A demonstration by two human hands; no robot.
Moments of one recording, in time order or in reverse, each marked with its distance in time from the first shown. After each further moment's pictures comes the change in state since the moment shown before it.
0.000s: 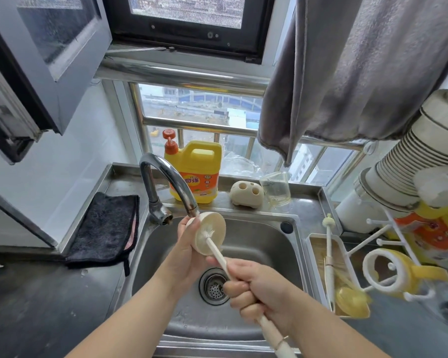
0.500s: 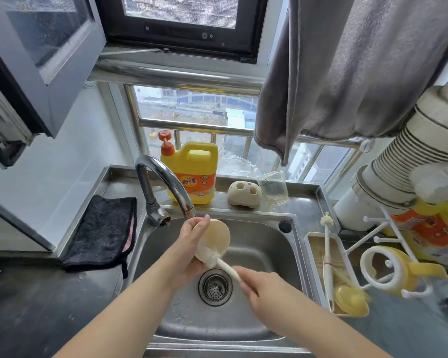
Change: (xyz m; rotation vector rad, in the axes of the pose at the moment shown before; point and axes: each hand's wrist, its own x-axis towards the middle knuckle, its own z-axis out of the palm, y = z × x) left_hand 0.007 0.008 0.004 0.231 0.063 -0.179; right_hand -0.016 0.012 -0.017 -1.405 0.478 -0.223
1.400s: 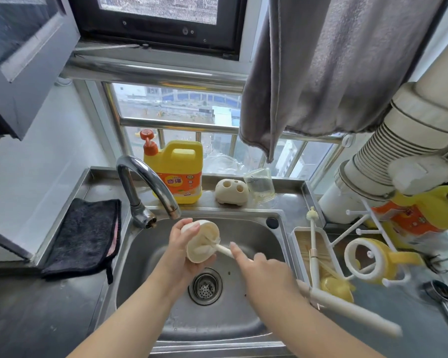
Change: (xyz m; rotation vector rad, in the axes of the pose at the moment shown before) left_hand 0.005 -0.018 0.009 -0.170 0.001 0.111; right_hand 0.015 0.003 0.001 -0.597 0.103 0.115
